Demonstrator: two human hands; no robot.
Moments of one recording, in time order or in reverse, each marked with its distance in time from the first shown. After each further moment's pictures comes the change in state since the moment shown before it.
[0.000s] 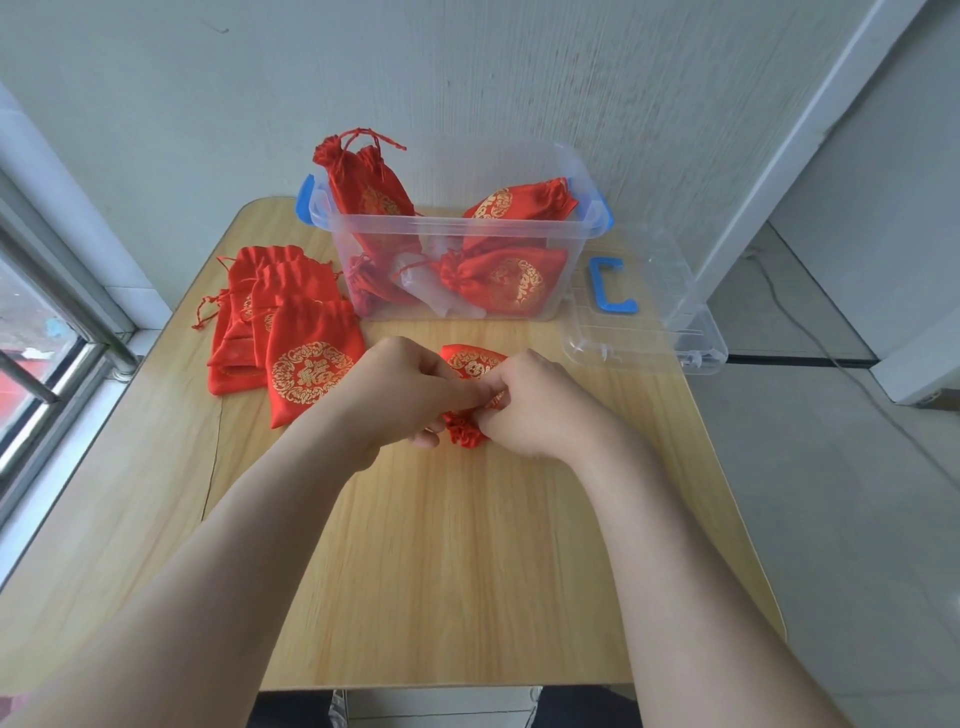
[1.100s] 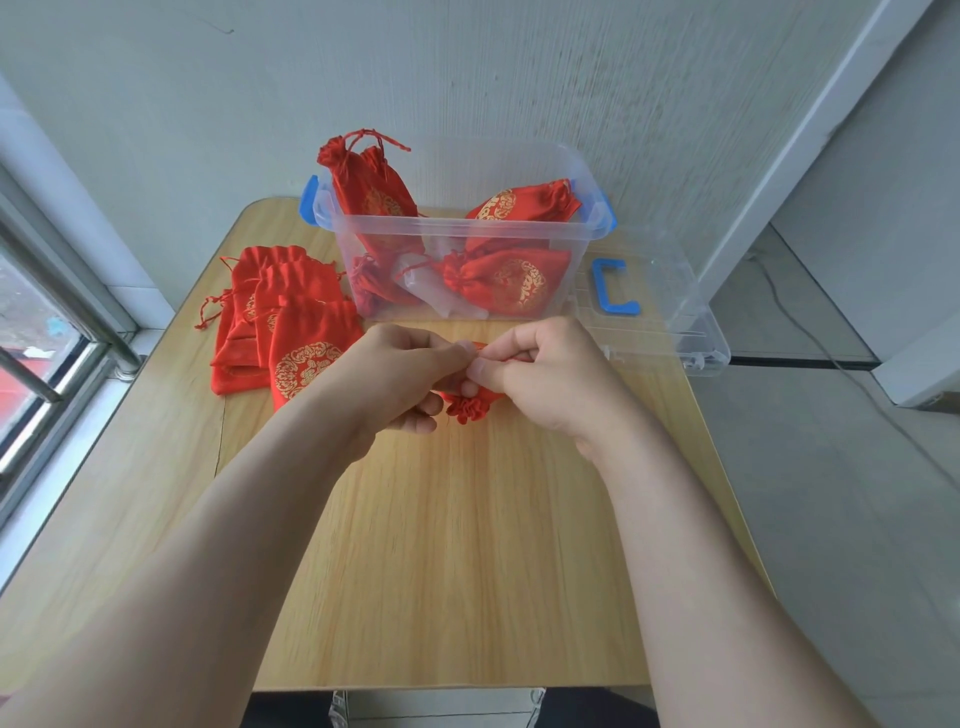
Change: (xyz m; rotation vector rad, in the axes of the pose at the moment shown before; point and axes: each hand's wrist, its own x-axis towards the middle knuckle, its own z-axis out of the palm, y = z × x) left_hand -0.005 0.010 -0.009 -0.250 -0.051 -0.043; right_hand 0.001 -0.002 -0.011 0.407 0.189 -0.013
